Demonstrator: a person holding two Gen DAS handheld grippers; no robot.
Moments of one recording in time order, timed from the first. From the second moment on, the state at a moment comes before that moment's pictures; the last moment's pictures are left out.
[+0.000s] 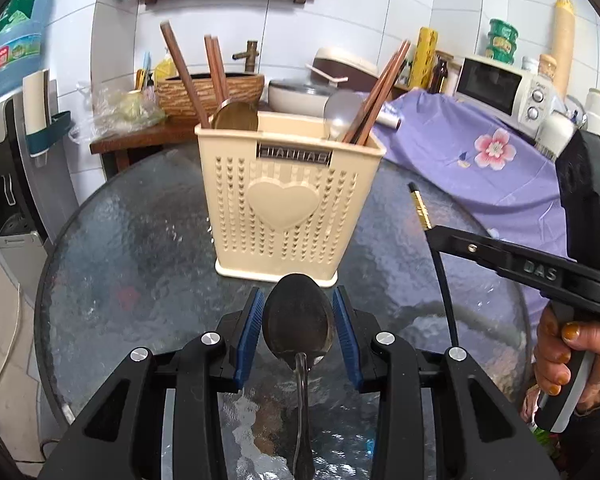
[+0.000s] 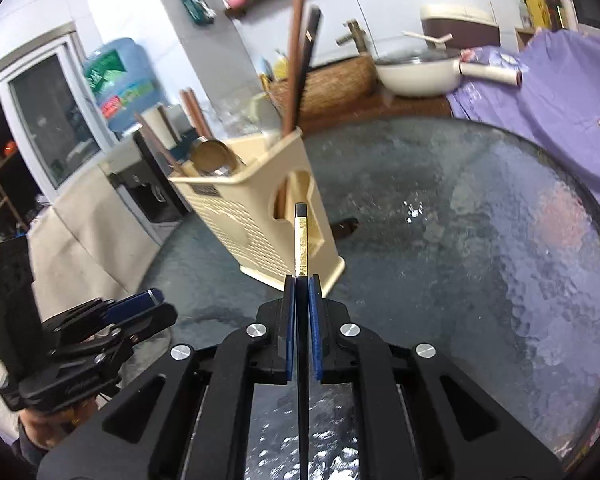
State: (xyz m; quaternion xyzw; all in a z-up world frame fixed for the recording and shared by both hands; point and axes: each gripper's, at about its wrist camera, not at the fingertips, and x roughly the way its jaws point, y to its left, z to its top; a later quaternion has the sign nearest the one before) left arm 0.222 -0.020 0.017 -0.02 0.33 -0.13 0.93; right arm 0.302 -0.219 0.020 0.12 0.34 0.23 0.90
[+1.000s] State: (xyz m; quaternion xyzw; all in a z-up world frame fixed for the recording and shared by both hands) left arm 0.219 -0.020 0.069 -0.04 0.29 -0.15 0.95; right arm 0.266 -0.220 0.089 0.10 0.28 0.29 0.91
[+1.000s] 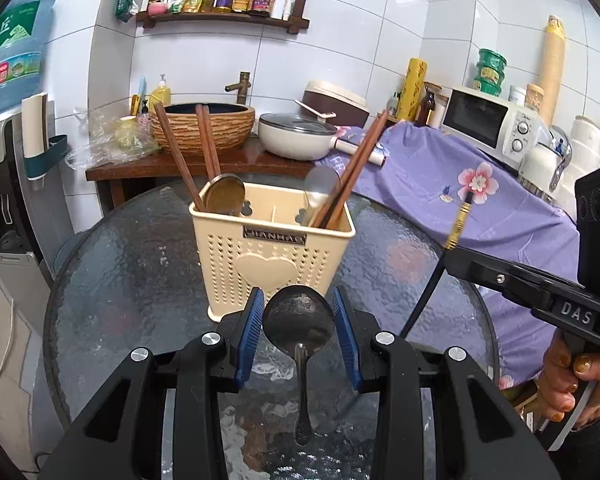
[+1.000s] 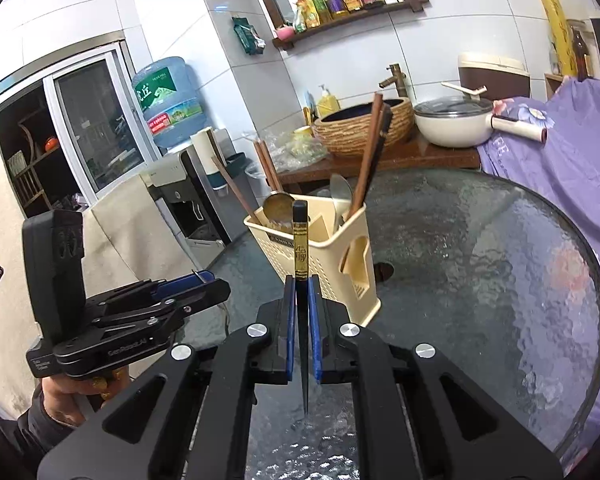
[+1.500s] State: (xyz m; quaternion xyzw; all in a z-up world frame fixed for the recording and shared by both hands) left arm 0.249 -0.002 0.150 -0.08 0.21 -0.13 0.96; right arm 0.274 -0.200 0.169 0.07 0.23 0.30 0.92
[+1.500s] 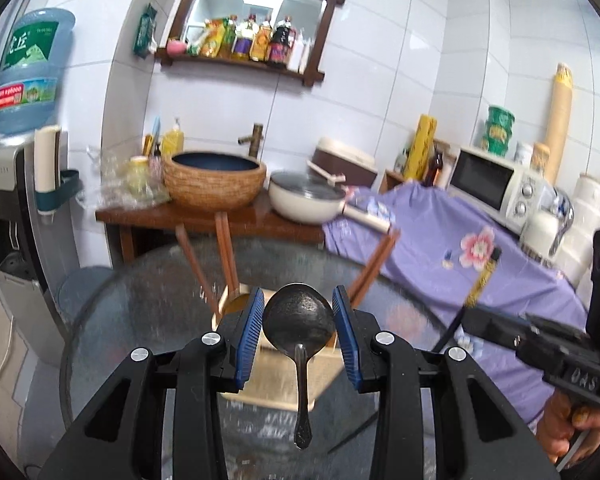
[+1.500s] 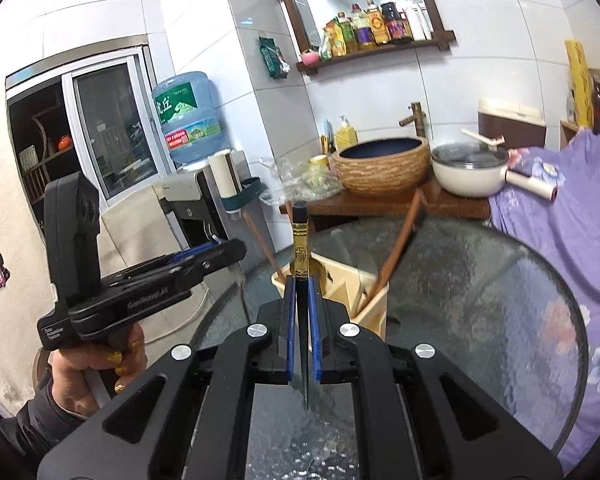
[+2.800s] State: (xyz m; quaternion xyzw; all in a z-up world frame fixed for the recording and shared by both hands) left arm 0.322 -0.011 0.099 -0.08 0.18 -0.04 0.98; right arm 0.353 -0.169 0.129 0.06 0.20 0.21 0.96
